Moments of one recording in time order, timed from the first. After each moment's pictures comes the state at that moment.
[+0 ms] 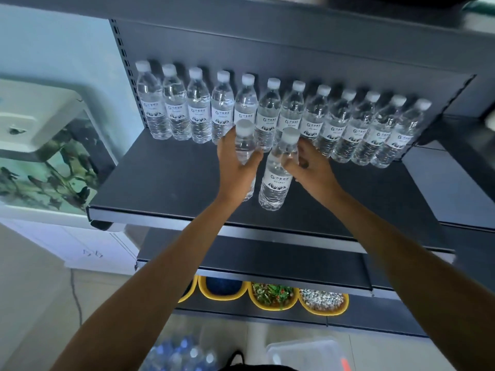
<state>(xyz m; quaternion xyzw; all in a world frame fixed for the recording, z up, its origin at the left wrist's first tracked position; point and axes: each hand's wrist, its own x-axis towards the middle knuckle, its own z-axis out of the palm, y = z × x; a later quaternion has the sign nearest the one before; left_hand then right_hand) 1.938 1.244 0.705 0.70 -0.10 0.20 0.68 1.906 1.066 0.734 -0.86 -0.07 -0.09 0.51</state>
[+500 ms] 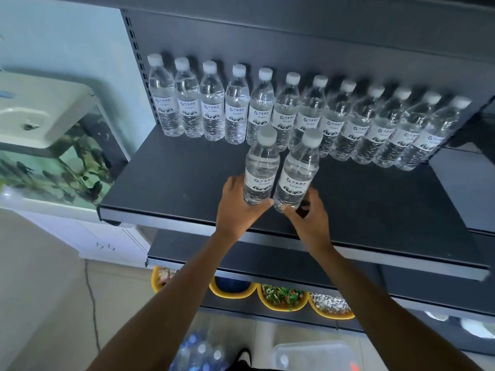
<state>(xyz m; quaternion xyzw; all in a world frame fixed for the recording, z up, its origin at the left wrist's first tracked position) 1.925 1.279 0.616 0.84 -0.08 0.07 0.52 1.884 1.085 0.610 -0.85 0.07 -0.12 0.50</state>
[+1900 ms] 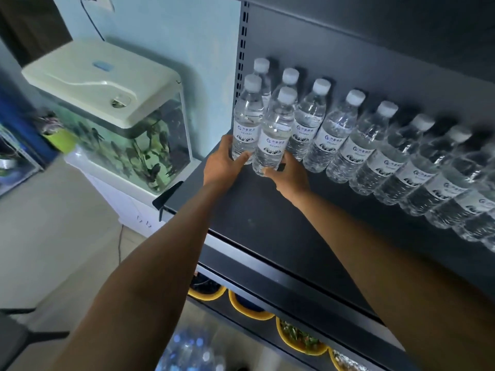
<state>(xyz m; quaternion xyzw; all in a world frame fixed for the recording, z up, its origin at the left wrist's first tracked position) 2.076 1.473 0.622 0.86 0.12 0.14 0.48 2.096 1.291 0.642 -0.90 -0.07 0.01 0.42</state>
